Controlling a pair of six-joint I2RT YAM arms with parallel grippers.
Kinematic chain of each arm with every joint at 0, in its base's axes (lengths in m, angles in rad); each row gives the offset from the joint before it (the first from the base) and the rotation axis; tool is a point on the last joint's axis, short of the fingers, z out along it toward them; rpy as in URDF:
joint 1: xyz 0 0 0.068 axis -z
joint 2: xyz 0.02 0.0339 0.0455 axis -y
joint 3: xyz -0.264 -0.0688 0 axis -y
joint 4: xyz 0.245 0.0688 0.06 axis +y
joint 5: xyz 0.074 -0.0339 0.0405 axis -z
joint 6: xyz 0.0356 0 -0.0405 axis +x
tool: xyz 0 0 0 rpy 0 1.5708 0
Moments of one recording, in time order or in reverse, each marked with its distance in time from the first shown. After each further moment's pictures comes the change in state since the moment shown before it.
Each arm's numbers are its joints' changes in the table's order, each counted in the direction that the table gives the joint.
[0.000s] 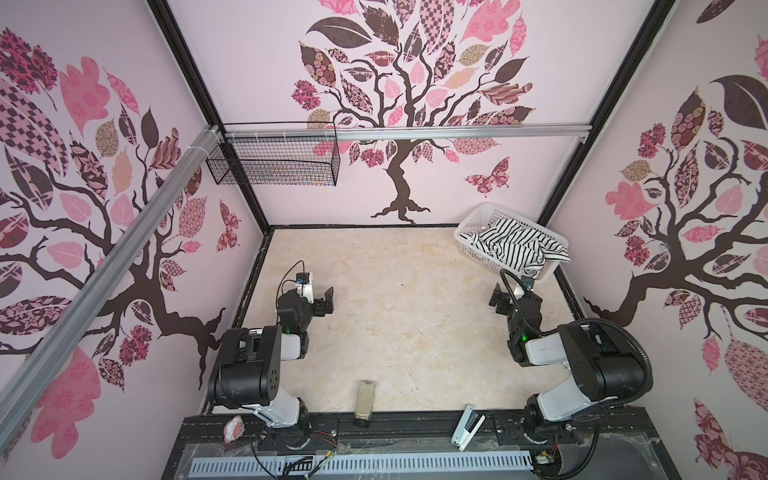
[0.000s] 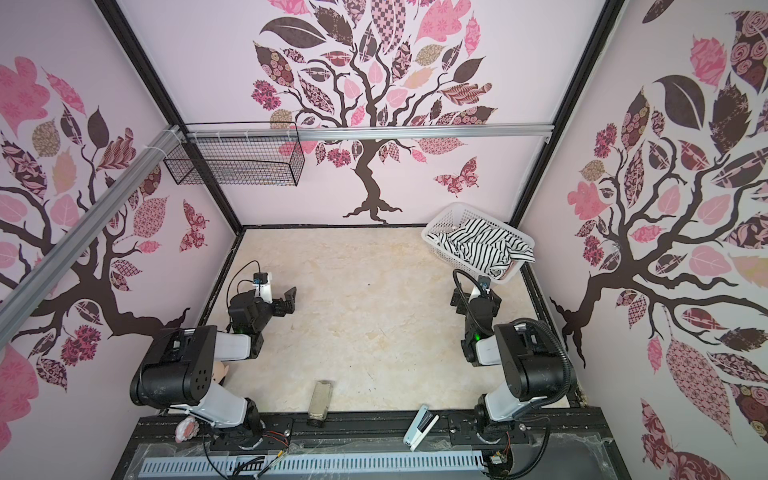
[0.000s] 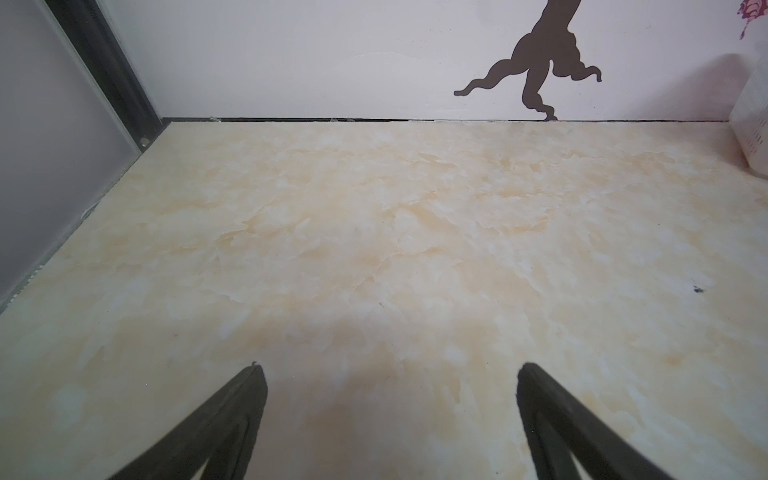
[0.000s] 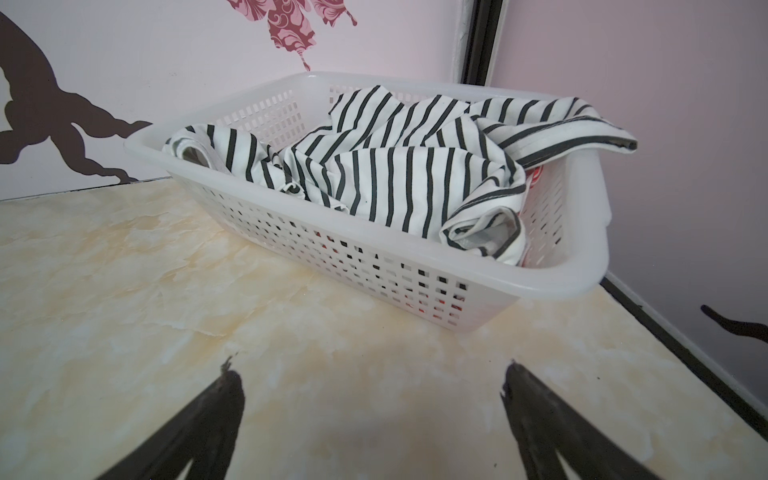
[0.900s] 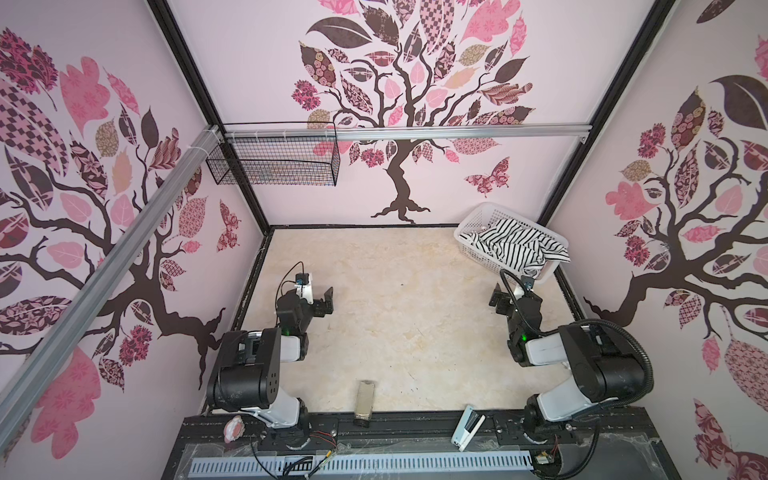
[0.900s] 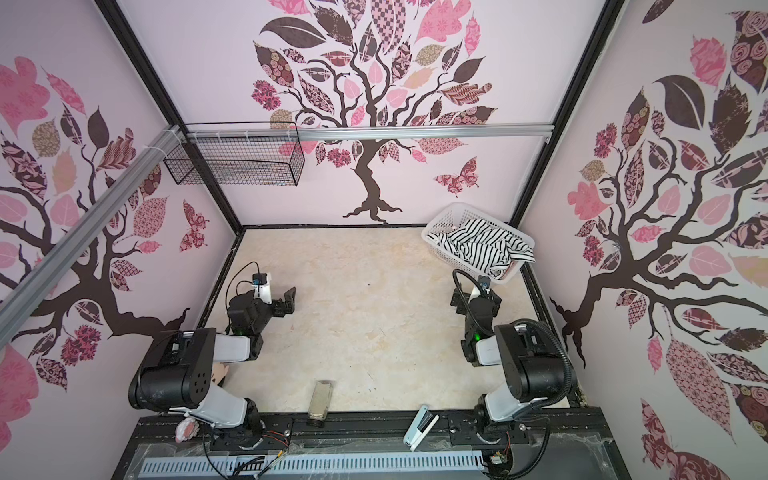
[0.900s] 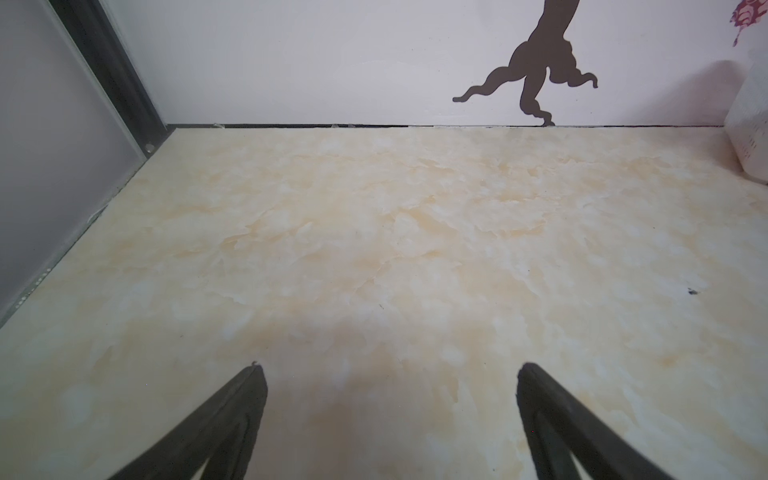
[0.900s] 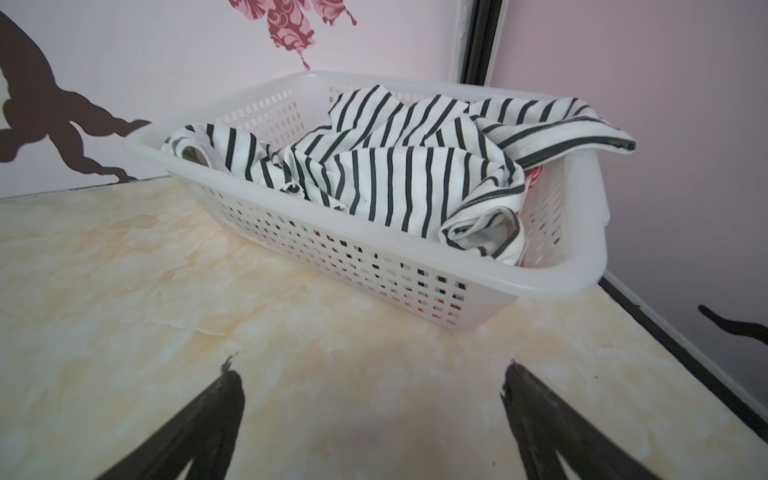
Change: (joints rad) left arm -0.001 0.042 -0.024 -0.014 -0.004 -0.002; right arm -0.014 0.040 0.011 0.080 0.016 -0.003
